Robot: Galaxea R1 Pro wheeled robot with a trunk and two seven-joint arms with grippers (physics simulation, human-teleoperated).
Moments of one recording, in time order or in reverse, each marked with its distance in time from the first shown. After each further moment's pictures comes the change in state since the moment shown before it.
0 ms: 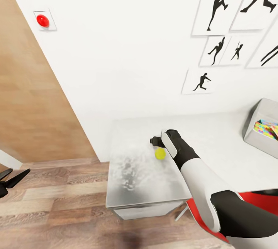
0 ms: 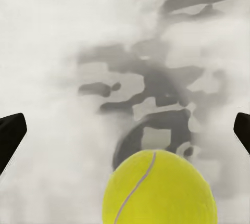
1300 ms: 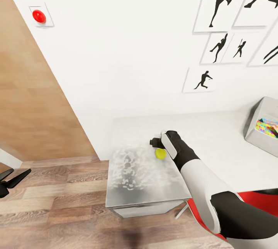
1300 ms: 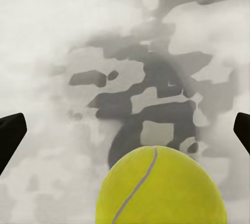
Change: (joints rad) left arm 0.000 -0.002 -0.006 0.000 0.000 -0.001 0.002; right arm 0.008 0.000 0.006 0.000 0.000 0.008 0.002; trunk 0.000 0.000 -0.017
